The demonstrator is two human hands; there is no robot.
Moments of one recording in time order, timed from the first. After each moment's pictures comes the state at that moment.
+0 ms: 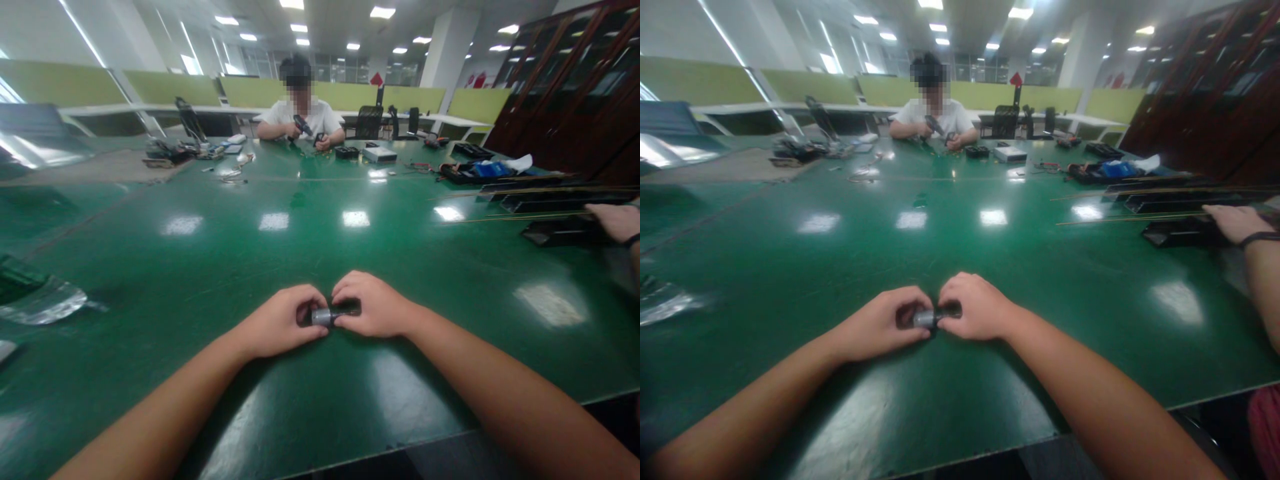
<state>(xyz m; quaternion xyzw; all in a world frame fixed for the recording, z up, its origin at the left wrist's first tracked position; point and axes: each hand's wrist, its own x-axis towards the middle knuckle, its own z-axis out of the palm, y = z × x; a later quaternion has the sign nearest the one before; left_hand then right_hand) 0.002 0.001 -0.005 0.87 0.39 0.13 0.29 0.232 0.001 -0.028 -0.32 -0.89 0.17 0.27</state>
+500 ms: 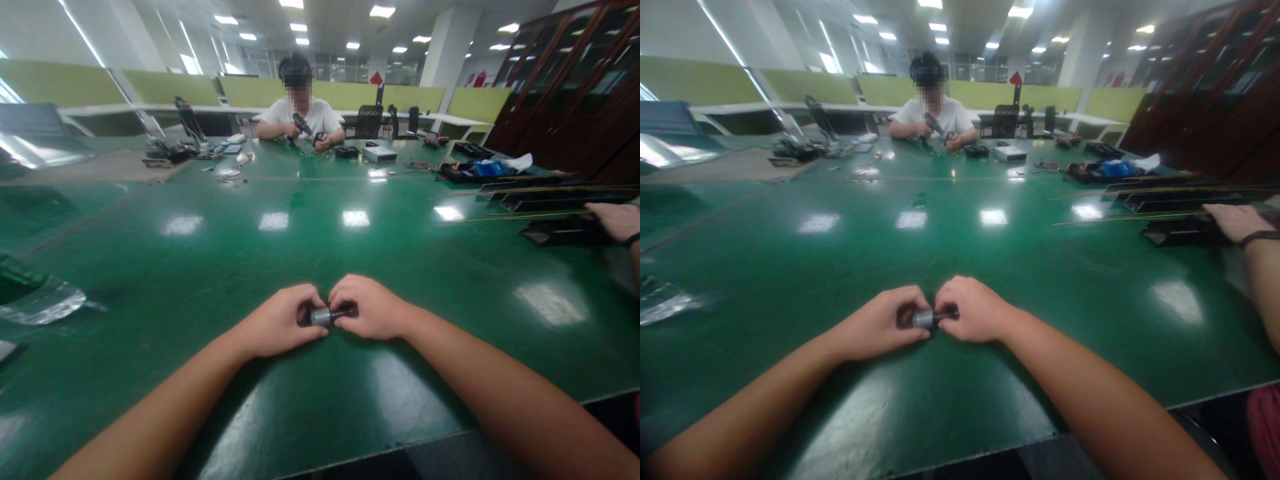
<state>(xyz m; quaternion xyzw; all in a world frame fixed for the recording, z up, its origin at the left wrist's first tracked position) 0.002 0.001 -0.007 0.87 0.38 0.14 0.29 0.228 0.000 -0.032 -0.29 -0.89 0.19 0.29</state>
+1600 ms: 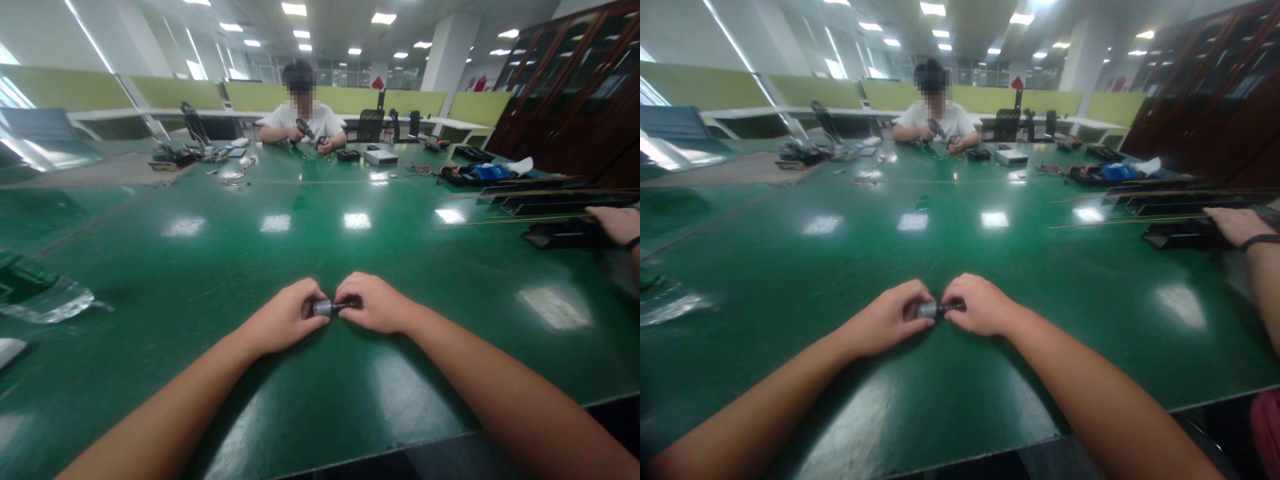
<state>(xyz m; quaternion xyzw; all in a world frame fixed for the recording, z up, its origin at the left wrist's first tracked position) 0.003 0.006 -0.013 0.86 0.41 0.15 0.25 0.232 0.005 -0.027 -0.35 -0.88 0.20 0.25</state>
